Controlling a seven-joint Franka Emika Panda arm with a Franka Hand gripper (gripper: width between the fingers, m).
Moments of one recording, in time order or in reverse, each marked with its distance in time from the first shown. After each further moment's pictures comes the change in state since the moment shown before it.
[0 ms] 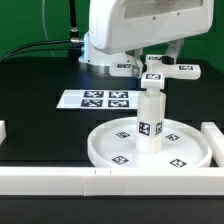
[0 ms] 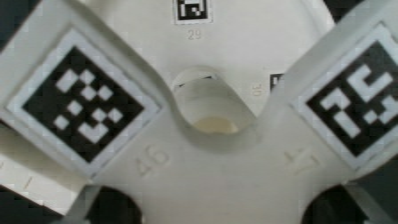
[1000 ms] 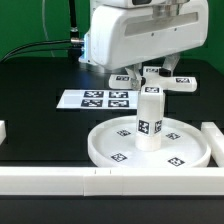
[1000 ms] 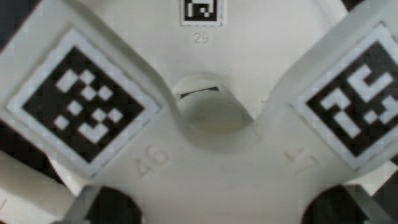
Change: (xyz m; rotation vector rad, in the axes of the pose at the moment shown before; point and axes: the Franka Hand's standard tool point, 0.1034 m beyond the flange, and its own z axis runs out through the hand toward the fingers) arm -0.005 -0.001 0.021 -0.012 0.011 -0.029
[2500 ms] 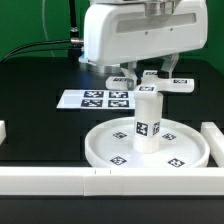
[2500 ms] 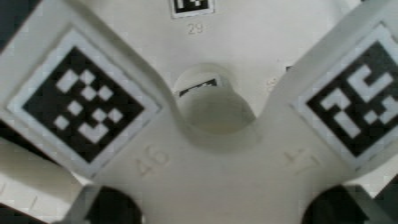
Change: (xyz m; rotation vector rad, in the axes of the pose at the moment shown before) arm -0.001 0.003 0.001 -0.012 0.092 0.312
